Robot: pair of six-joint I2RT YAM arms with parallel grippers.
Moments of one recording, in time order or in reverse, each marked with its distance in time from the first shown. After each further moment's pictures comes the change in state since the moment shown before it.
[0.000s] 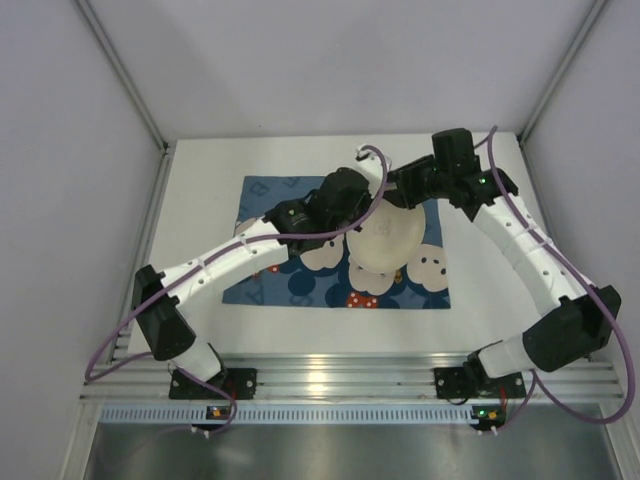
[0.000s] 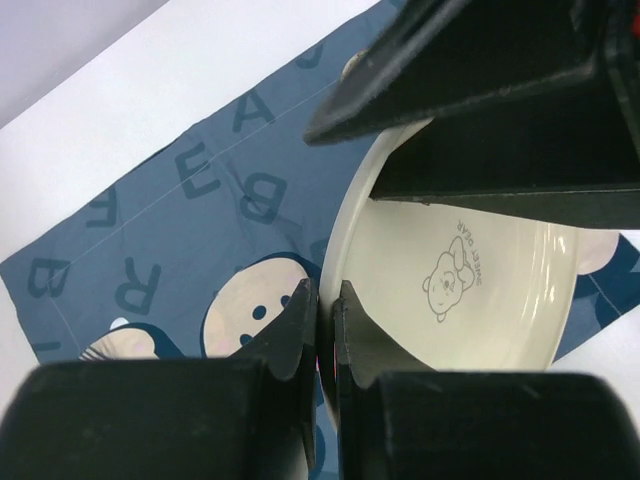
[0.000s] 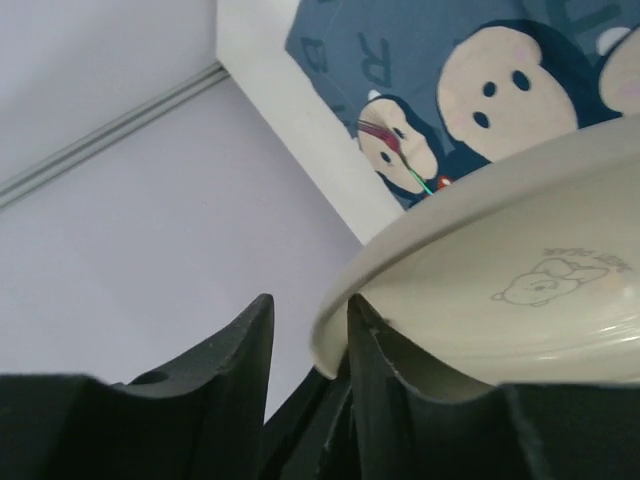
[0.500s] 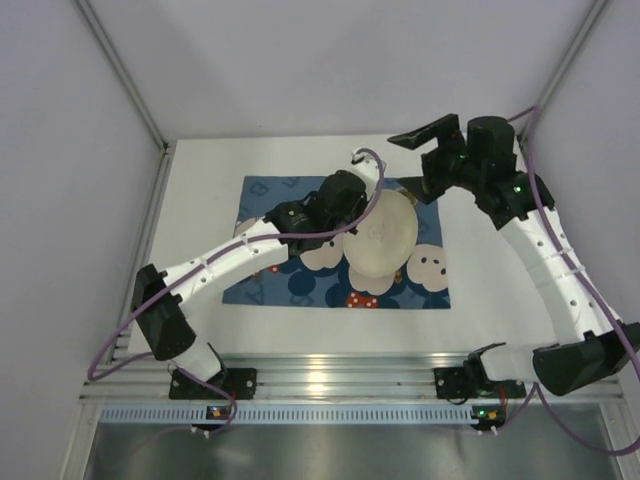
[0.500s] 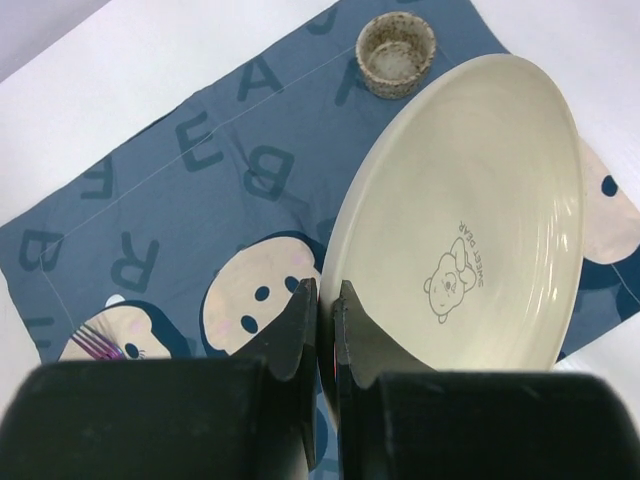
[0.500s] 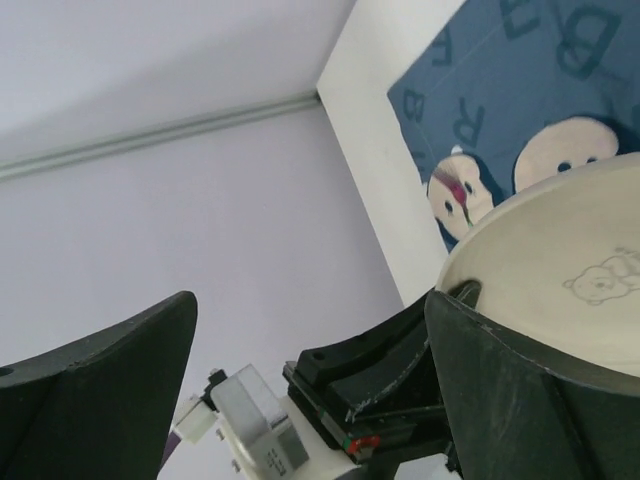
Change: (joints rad) left arm 0.014 0.000 -0.037 -0.008 0.011 -0.034; right arm -0.029 -0.120 0.055 0.089 0.051 -0.142
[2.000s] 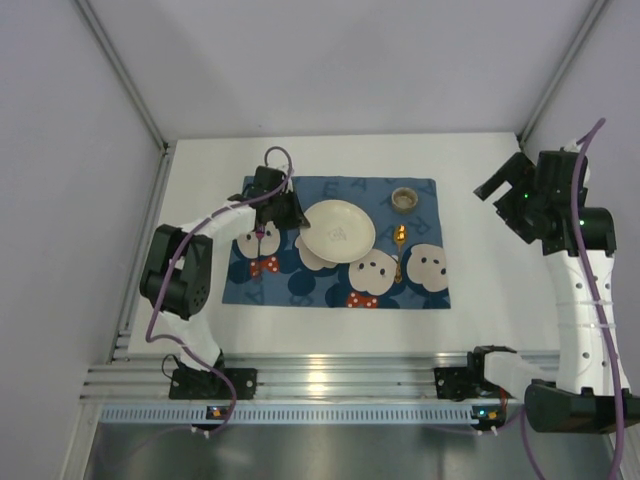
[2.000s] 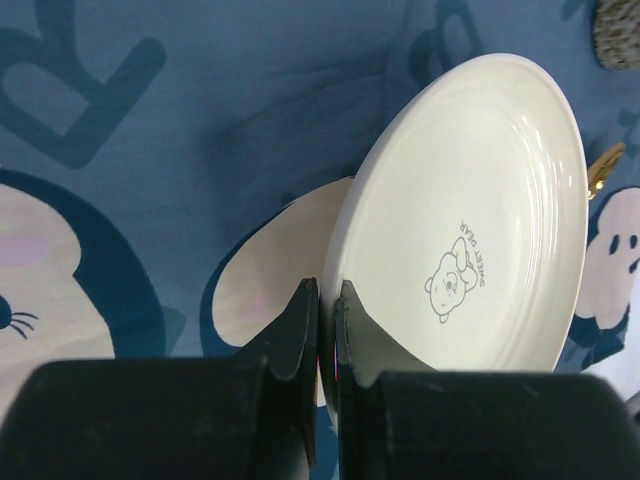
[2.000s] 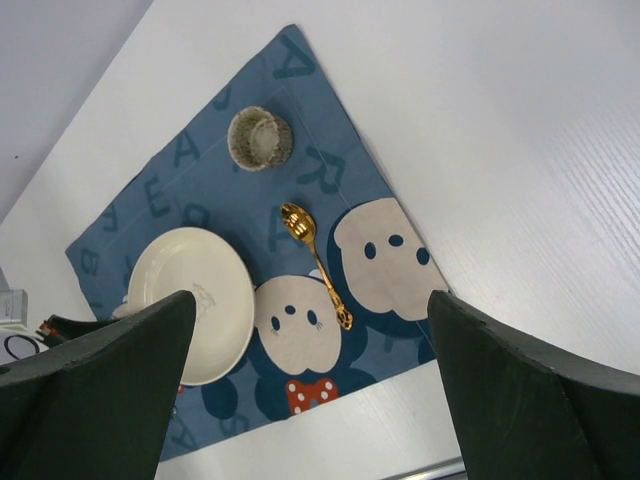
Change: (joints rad) left arm 0.592 0.212 -0.310 0.250 0.655 -0.417; right arm -0.394 -0.234 -0.074 -0.407 0.275 -0.712
